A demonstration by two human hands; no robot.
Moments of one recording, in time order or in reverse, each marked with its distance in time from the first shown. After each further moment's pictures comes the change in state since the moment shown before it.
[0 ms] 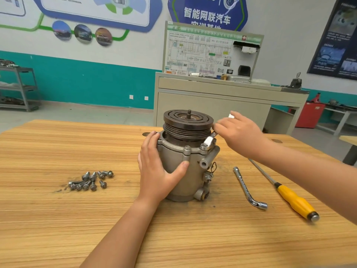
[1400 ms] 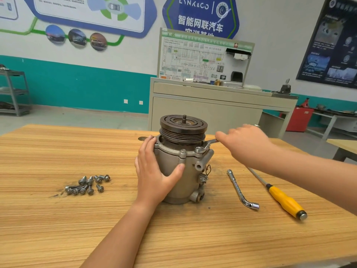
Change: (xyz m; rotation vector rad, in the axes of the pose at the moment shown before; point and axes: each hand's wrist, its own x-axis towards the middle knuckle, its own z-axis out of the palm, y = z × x) left_hand -0.001 0.006 0.000 0.013 -0.003 -0.036; right_hand -0.008 -0.010 -0.038 -0.125 -0.428 0.107
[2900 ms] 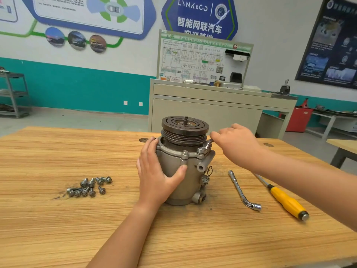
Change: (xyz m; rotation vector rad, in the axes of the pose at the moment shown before) left_hand 0.001 0.004 -0.003 0.017 -0.005 -0.004; right_hand 0.016 -0.014 0.005 -0.004 0.014 0.037
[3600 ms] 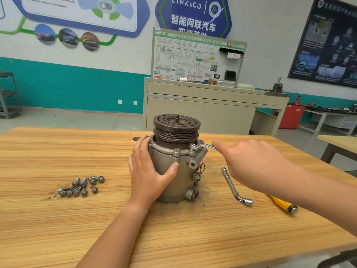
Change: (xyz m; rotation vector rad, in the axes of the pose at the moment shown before) left_hand 0.000 0.001 -0.003 0.053 -0.035 -0.007; right_hand -0.065 -0.004 -0.041 0.171 -0.088 0.095
